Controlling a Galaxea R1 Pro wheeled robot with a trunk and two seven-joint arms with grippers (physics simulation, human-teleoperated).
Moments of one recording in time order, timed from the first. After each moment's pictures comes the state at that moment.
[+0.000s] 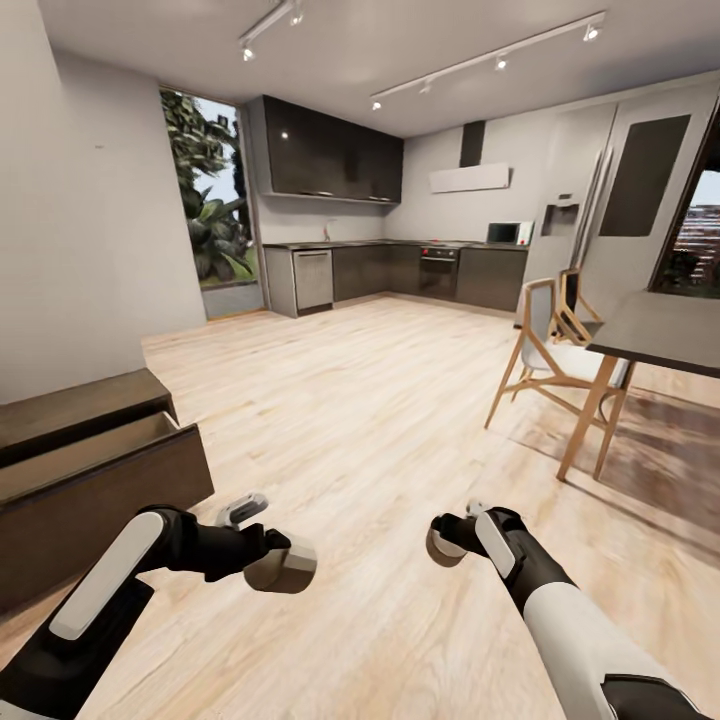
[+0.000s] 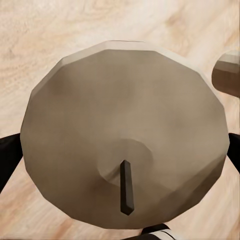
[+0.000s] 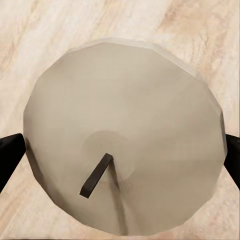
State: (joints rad) left arm -0.46 0.28 -0.30 -1.53 1.69 0.99 0.95; right arm -0.76 0.03 -0.07 -0.56 -0.38 0.61 -0.15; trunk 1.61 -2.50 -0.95
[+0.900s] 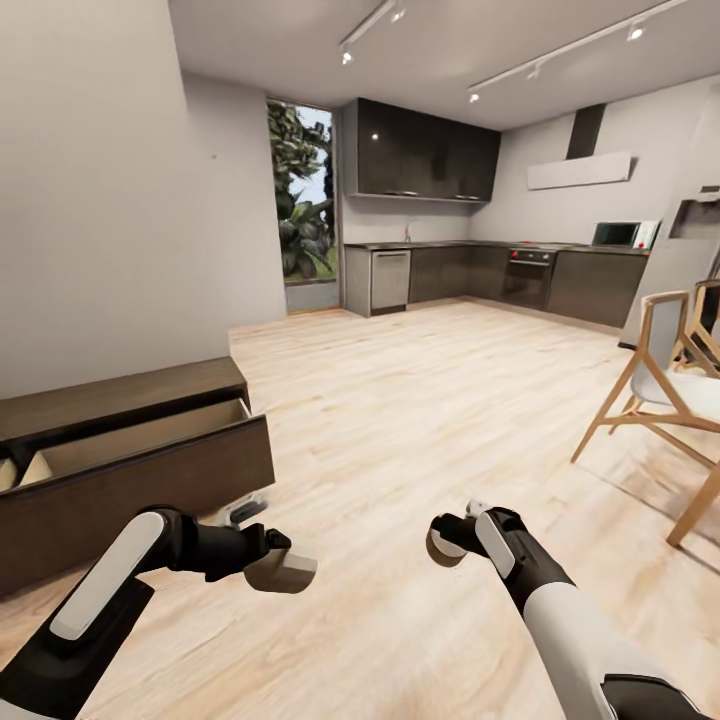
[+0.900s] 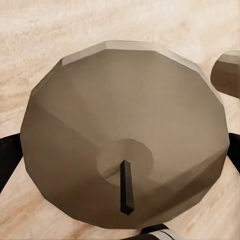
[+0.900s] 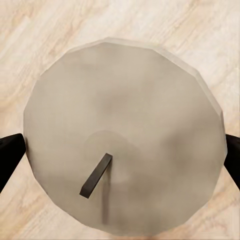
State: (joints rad) left arm -0.46 0.28 -0.30 -1.53 1.69 0.99 0.95; right arm -0.76 0.03 -0.07 -0.56 -0.38 0.61 -0.15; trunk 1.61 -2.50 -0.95
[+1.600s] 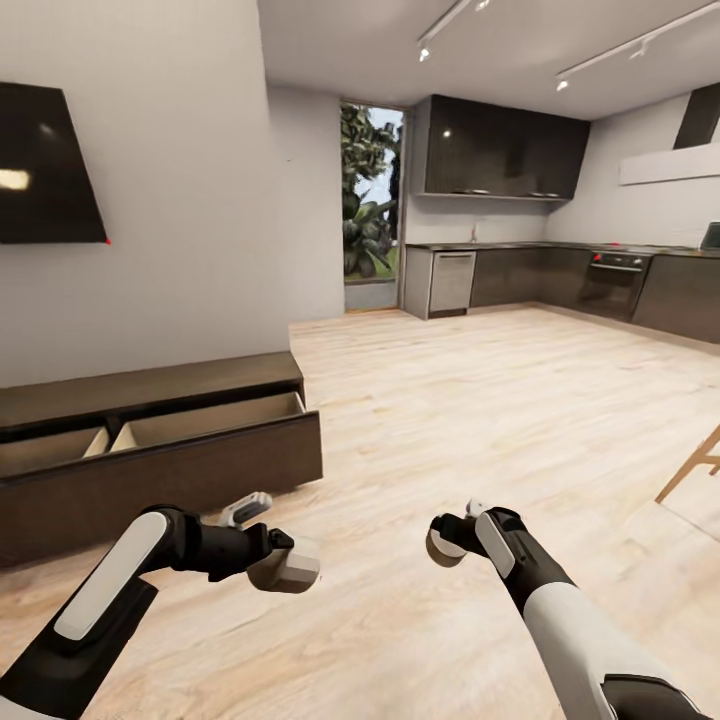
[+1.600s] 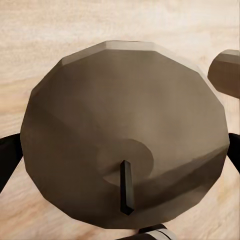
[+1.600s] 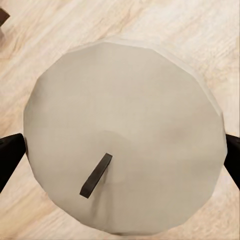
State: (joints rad) left arm -0.46 0.27 -0.30 -1.53 1.69 0.99 0.96; right arm -0.76 0.03 -0.07 -0.56 -0.38 0.61 -0.15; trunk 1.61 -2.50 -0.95
